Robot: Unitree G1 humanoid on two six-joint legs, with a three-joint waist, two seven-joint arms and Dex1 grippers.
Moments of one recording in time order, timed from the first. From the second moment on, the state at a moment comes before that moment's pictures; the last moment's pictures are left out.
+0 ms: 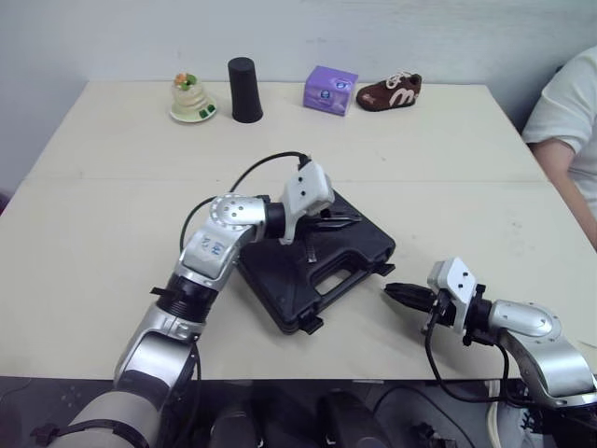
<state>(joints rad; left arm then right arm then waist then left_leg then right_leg) -0.90 0.23 -0.31 0.27 -0.17 0.35 -0.87 -0.02 -0.70 -0.07 -0.17 0.34 0.24 0.91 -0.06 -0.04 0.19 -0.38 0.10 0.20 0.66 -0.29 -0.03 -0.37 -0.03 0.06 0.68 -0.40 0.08</state>
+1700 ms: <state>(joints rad) -0.82 0.22 -0.38 0.25 -0.03 0.29 -0.93 -0.14 -0.64 -0.04 -0.22 0.38 0.39 0.92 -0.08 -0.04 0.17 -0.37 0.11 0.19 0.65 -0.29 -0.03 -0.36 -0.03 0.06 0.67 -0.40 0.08</state>
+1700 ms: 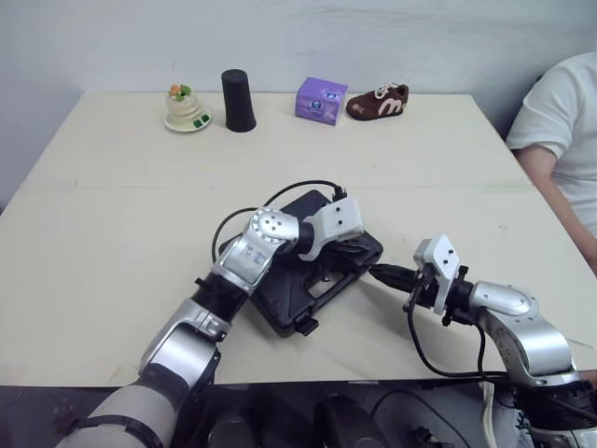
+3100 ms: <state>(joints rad) -0.32 0.70 -0.25 -0.41 -0.20 0.42 -0.96 -0.18 -0.53 0.30 -0.11 0.27 0.07 1.15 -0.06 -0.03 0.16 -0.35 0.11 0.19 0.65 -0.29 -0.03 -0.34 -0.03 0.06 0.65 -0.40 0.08</state>
